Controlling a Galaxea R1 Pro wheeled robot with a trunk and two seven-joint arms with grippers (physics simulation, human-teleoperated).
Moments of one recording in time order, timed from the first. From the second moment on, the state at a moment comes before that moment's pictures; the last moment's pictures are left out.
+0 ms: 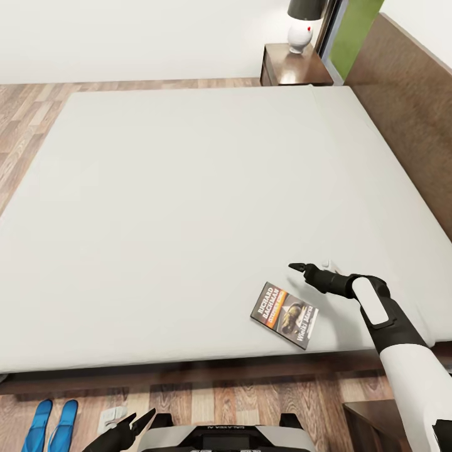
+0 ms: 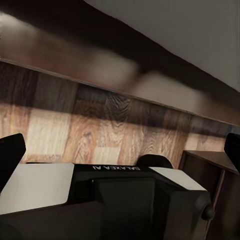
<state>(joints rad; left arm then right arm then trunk) -0.27 0.13 0.40 -0.46 0.17 -0.01 -0.93 -0.82 -0.21 -0.06 -0.94 -0.84 0.83 0.12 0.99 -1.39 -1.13</state>
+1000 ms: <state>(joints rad) -0.27 0.13 0.40 -0.46 0.17 -0.01 -0.93 -0.82 -0.21 -0.06 -0.94 -0.84 0.83 0.12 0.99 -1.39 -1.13</state>
